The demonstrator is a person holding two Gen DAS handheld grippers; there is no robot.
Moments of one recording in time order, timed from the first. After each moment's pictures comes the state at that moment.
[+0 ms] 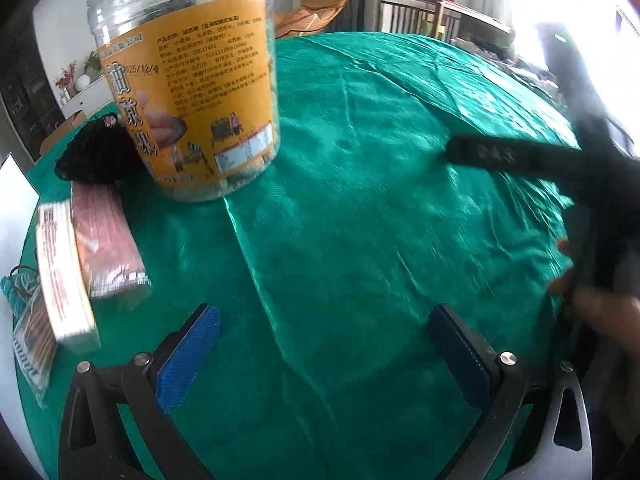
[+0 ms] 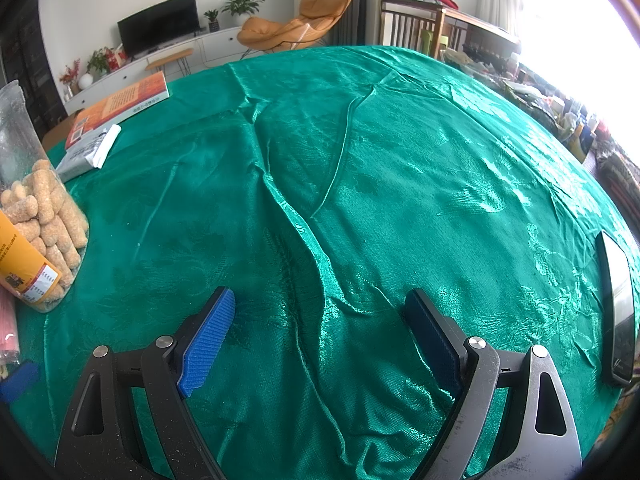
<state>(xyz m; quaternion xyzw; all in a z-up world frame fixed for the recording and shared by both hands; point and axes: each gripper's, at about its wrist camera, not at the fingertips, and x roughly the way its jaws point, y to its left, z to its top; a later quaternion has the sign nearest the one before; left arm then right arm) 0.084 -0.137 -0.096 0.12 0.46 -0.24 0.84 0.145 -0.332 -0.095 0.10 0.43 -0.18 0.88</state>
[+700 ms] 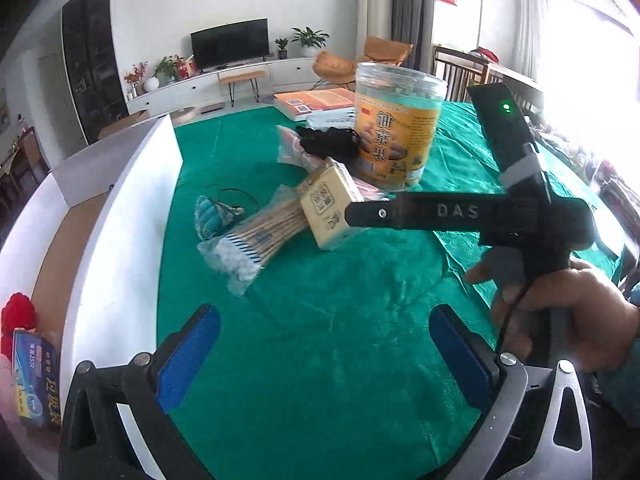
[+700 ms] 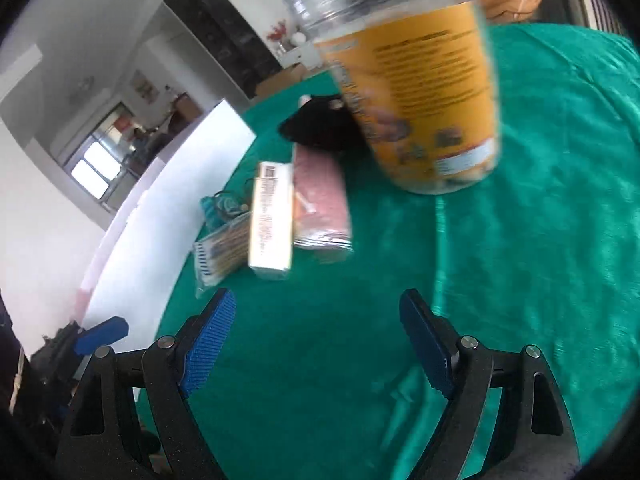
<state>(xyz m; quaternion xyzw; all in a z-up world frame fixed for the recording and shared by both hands) 0.017 0.051 -0.020 0.06 0.40 -0.15 0.90 0.139 -0.137 -0.081 0.18 0.43 0.25 0.85</state>
